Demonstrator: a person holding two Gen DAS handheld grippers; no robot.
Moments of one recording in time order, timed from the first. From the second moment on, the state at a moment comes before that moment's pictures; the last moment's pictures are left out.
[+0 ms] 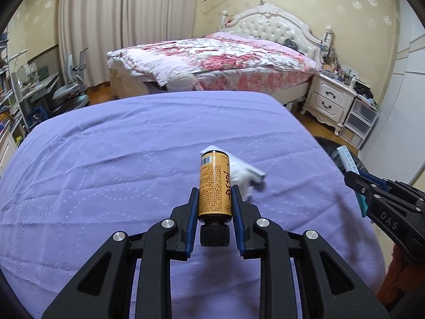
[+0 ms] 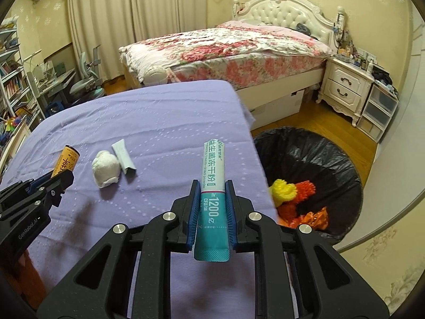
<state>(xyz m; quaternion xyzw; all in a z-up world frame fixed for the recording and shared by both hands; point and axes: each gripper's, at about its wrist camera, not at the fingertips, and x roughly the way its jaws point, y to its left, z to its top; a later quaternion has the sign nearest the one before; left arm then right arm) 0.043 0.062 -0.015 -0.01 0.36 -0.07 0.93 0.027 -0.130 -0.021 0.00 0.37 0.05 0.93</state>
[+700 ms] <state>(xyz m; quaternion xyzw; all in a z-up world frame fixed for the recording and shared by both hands) 0.084 -0.069 -0.013 0.05 0.35 -0.16 0.92 0.051 -0.247 -0.016 0.06 0.34 -0.06 0.94</state>
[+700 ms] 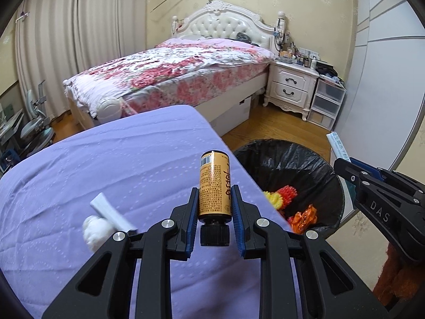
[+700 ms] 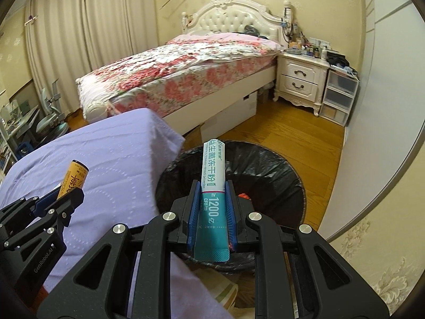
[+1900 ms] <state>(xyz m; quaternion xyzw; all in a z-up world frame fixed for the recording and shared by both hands) 0.148 -0.157 -0.040 0.11 0.37 -0.17 0.91 0.107 -0.306 -0.060 0.09 0.38 -0.13 0.91</state>
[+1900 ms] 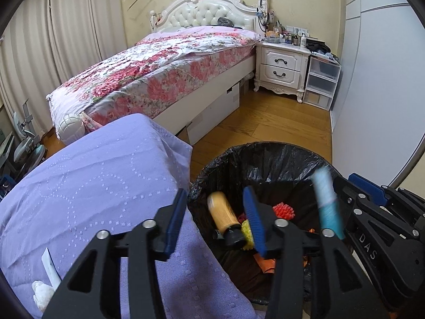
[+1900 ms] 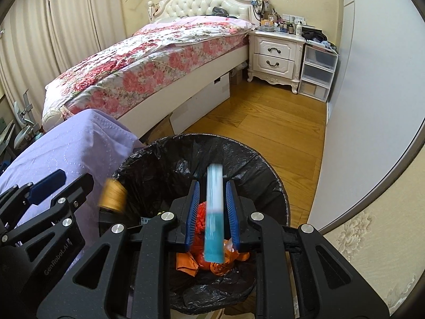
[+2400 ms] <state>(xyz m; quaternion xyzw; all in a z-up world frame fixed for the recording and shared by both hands) 0.144 -0.144 -0.030 0.09 0.36 -0.16 0.92 0.094 -0.308 -0.050 0.09 0.36 -0.15 0.92</state>
